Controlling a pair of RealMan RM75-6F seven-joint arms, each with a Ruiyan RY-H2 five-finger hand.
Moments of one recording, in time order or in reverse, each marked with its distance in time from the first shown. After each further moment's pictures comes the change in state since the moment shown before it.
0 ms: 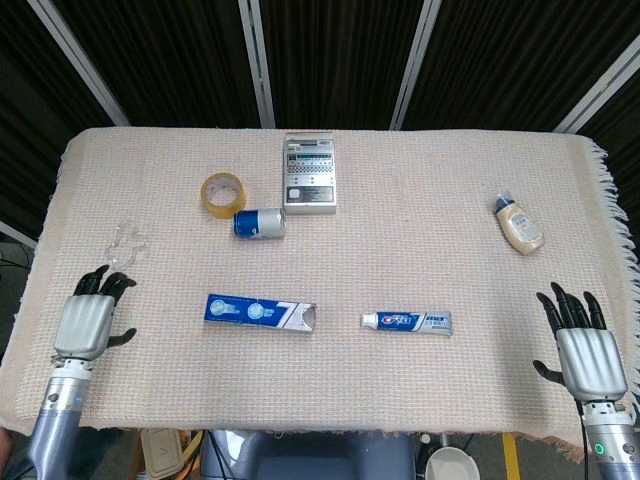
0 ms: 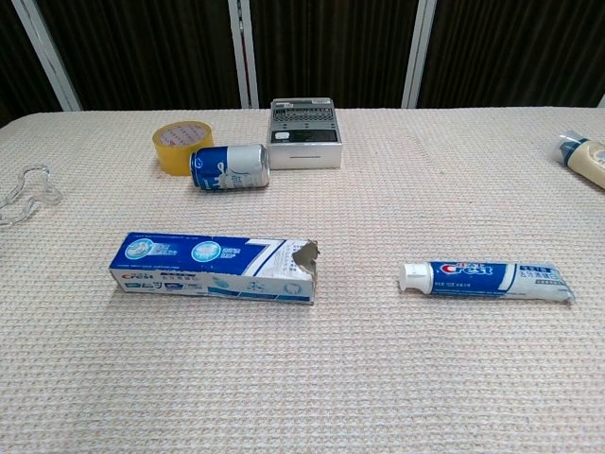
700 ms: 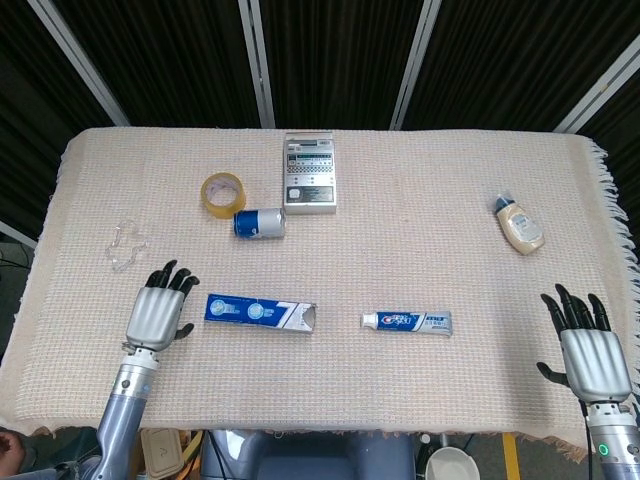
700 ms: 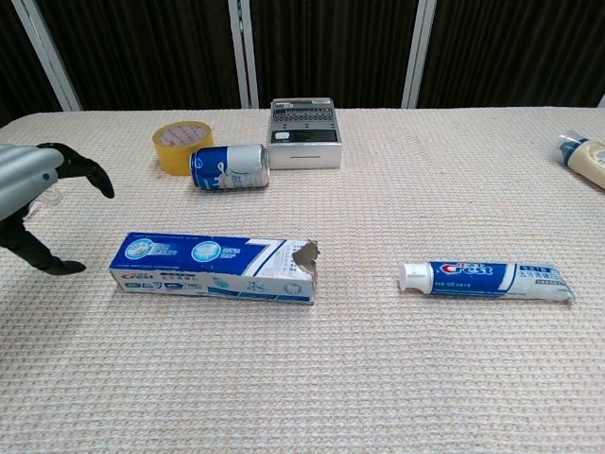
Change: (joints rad) left arm -0.120 -0.191 -0.007 -0.026 -0.044 -0.001 0.246; right arm -0.002 0.016 -0.002 -0.007 0.014 -0.003 0.019
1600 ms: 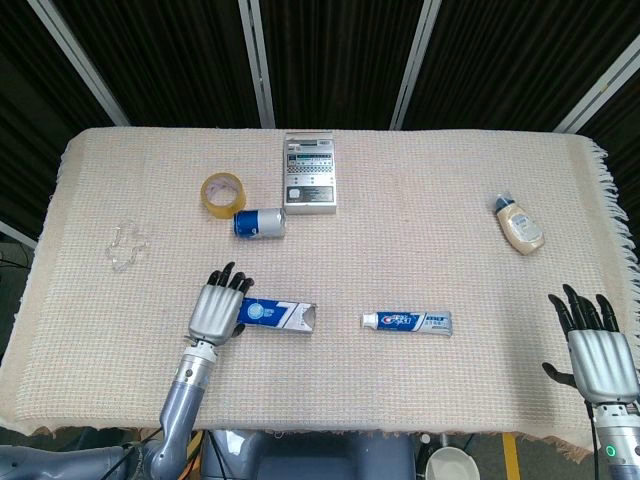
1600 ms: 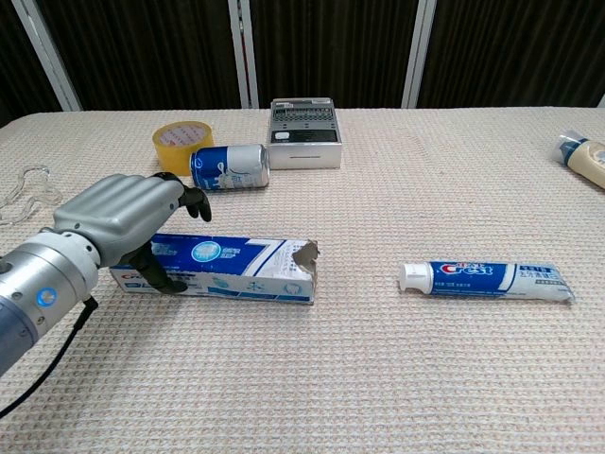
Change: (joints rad) left arm -0.151 -0.271 -0.040 0.196 -0.095 -0.062 0.104; right arm -0.005 0.013 -0.004 0.020 0.008 -0.001 0.022
